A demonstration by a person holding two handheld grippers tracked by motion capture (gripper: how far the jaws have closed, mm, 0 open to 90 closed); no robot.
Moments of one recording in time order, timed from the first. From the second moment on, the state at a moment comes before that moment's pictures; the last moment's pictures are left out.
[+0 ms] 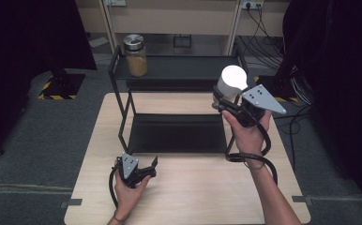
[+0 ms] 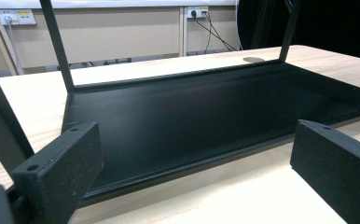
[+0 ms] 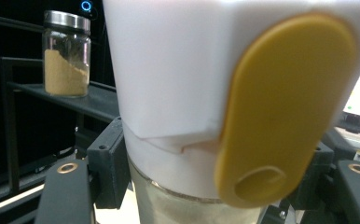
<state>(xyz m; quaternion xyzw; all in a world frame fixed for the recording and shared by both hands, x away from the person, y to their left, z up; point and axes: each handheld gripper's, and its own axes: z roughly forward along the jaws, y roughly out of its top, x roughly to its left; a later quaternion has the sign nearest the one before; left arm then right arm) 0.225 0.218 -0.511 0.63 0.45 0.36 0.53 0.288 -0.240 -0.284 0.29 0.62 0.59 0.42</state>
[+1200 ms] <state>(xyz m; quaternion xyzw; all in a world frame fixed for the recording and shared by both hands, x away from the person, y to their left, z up) 0.226 0.218 -0.510 0.63 0.45 0.35 0.53 0.357 -0.220 -0.229 0.32 0.62 0.58 0.42</state>
